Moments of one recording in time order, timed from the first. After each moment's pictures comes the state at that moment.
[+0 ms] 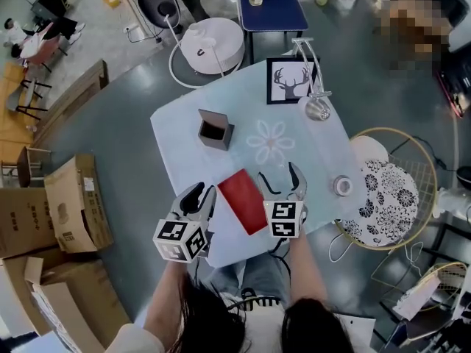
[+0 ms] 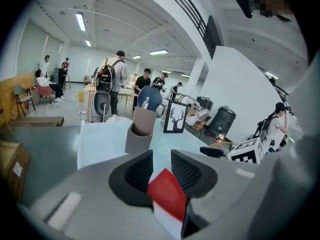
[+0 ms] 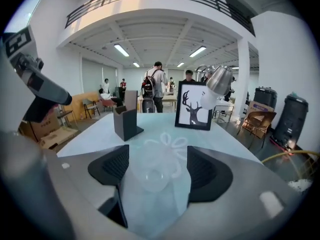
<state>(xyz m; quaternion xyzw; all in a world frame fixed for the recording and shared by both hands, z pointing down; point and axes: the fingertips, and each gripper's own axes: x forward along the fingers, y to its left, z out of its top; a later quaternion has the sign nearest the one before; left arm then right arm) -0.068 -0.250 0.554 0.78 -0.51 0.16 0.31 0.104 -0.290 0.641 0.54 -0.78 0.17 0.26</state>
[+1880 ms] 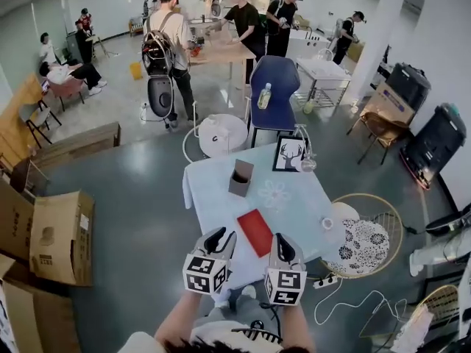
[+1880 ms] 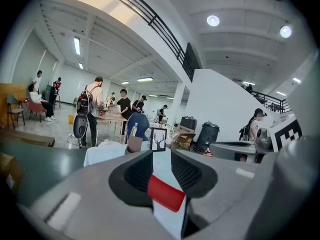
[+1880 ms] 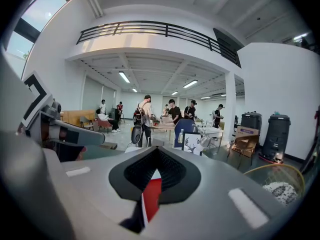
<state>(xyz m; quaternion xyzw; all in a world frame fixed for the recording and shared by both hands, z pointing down) -0.097 -0.111 0.448 0.85 -0.49 0.06 0.20 0.042 -0.103 0.442 0.60 -0.78 0.07 0.15</state>
